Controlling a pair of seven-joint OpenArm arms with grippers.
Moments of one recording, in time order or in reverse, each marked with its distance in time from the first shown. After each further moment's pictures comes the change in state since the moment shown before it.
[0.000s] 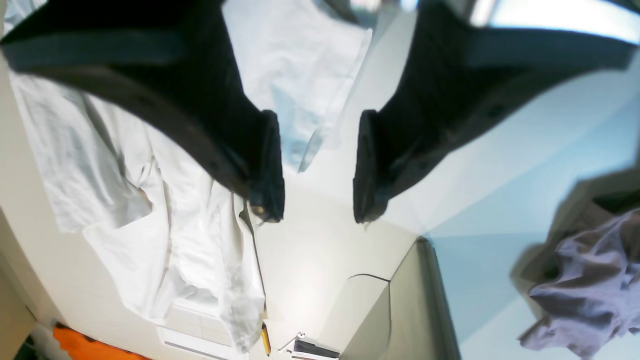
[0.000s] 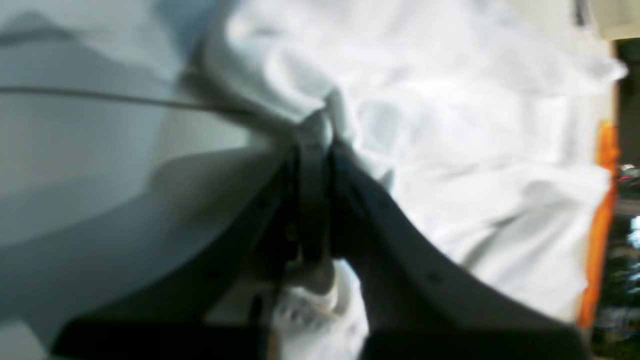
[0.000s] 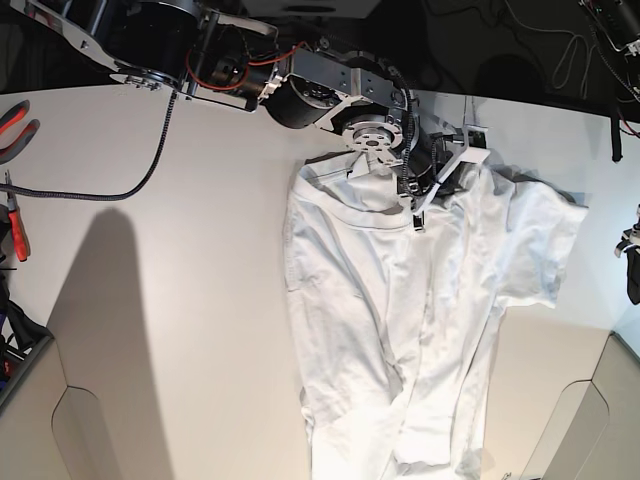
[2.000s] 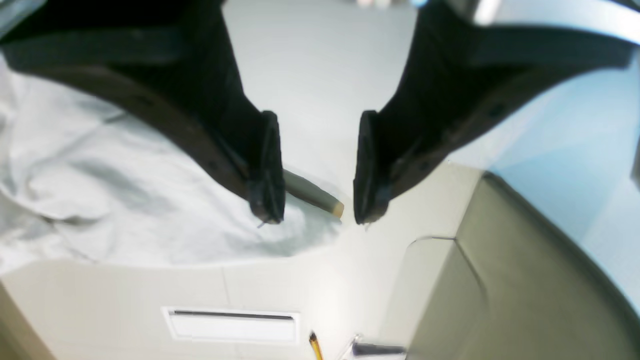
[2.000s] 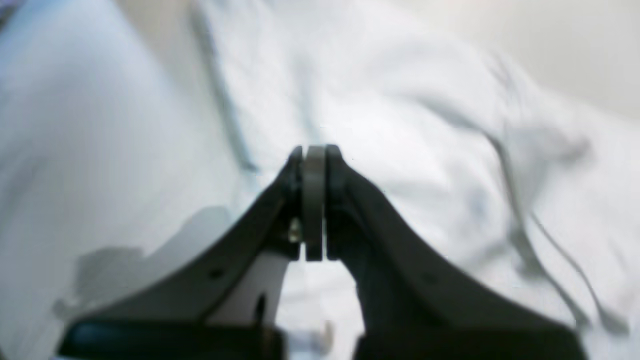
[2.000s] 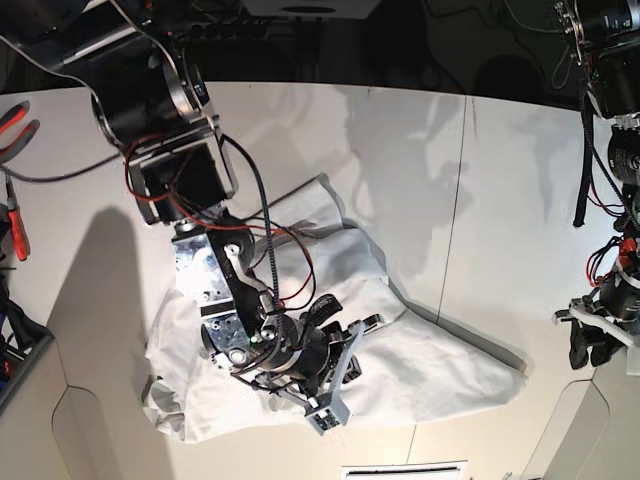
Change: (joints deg) left arm -15.3 -2.8 20.0 -9.7 11.2 6.2 -0.5; right arm 9.6 0.3 58.2 5.7 33.3 18.8 -12.4
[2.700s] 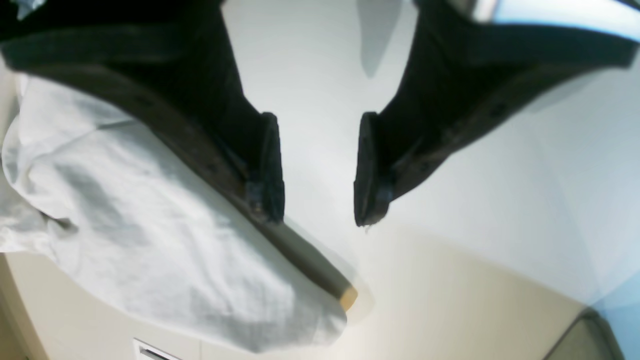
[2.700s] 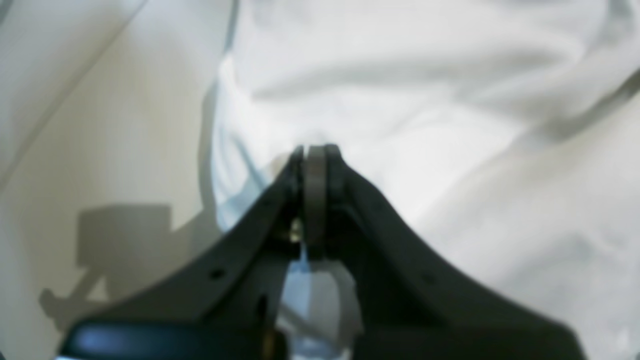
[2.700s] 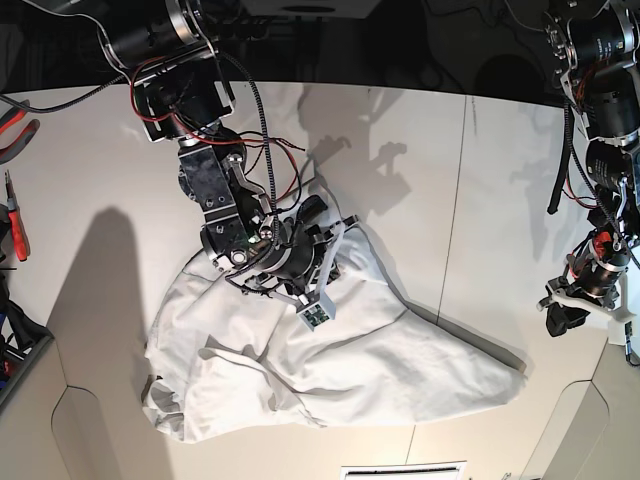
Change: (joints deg) left arm -4.1 2.2 -0.1 -18.7 -5.1 -1.2 -3.8; right arm -13.3 1.3 0.0 0.0 -5.4 3.6 1.2
